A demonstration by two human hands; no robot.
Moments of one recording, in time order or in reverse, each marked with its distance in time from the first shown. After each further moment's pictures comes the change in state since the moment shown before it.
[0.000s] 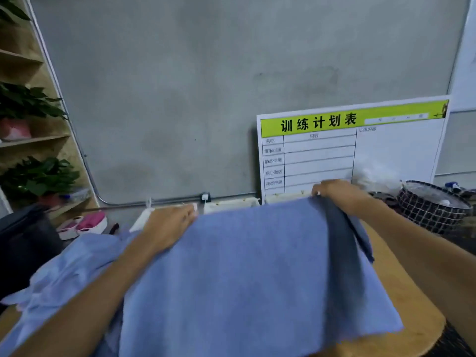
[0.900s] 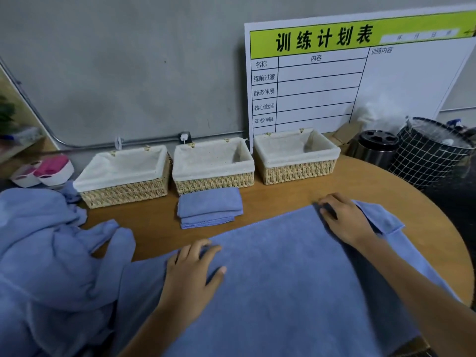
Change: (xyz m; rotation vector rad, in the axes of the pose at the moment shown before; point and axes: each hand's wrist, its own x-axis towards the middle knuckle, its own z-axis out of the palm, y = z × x) left_hand -0.107 0.100 0.182 -0.227 -0.141 -0.119; right_hand -0.015 0.155 0.188 -0.117 0.184 -0.064
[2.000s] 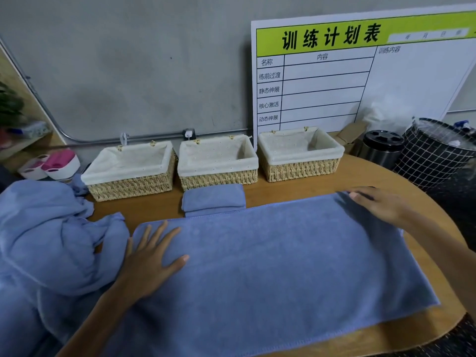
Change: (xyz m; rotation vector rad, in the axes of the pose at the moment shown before) left_hand 0.003 -0.096 -0.021 0.156 -0.301 -0.249; right_hand 0.018 0.053 -0.067 0.120 -0.347 0.306
